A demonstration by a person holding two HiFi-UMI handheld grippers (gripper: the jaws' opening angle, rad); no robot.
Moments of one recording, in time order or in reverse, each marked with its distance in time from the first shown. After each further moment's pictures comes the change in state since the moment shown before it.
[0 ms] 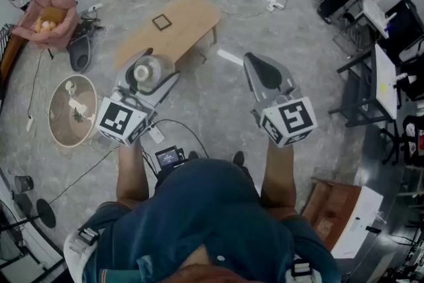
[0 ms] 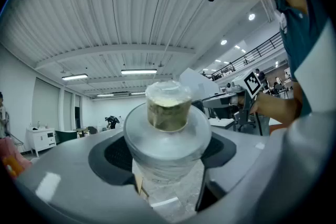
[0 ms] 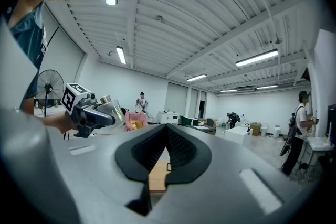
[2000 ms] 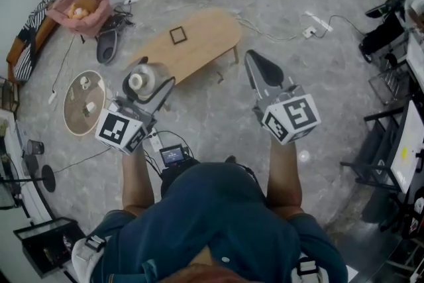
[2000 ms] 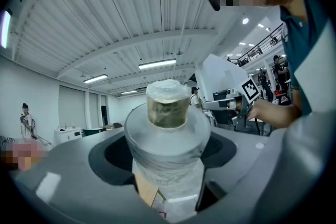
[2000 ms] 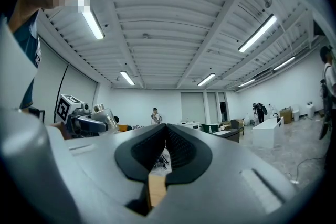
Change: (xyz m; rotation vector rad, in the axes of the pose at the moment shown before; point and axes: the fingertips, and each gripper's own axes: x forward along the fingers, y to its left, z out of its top) left arm 0.215 0.027 0.004 0.026 0.086 0.277; right arm 0.112 -0.253 -0.039 0.175 -0.162 0.271
